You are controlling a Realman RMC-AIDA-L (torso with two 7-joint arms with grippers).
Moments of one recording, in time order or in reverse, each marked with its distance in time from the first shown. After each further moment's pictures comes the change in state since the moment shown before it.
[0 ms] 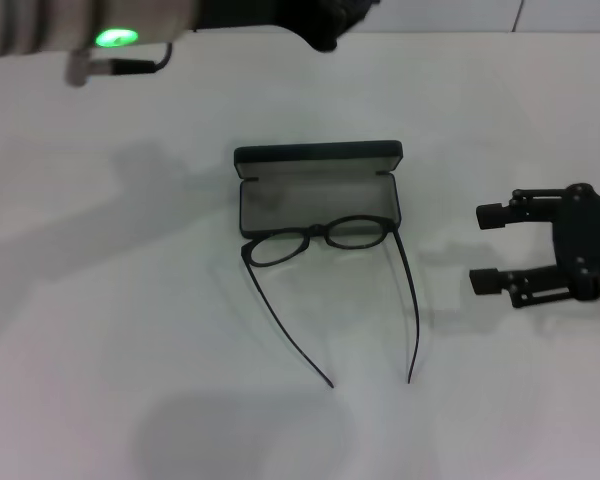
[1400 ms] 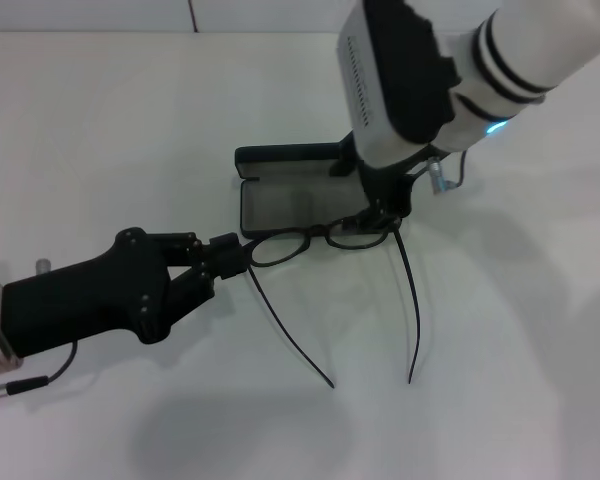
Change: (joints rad) left arm 0.191 0.008 -0.401 -1.065 -0.606 0.590 0.917; right arm 0.622 0.043 -0.637 0.157 -0.409 0.541 0.181
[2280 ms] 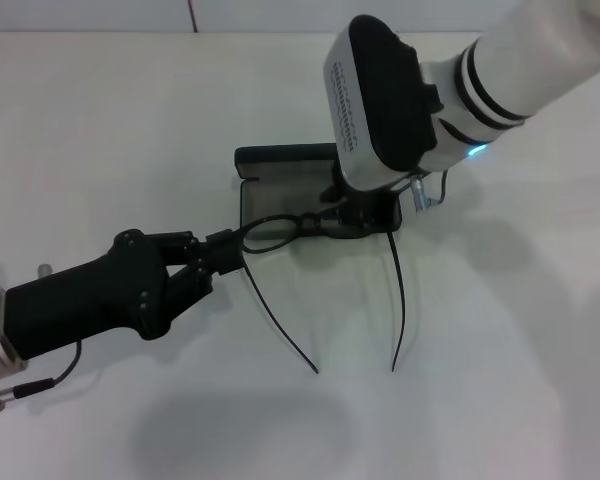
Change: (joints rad) left arm -0.025 0.000 -0.037 -0.100 -0.004 0.005 0.045; right arm -0.011 0.000 -0.105 0.031 0.091 0.109 0.000
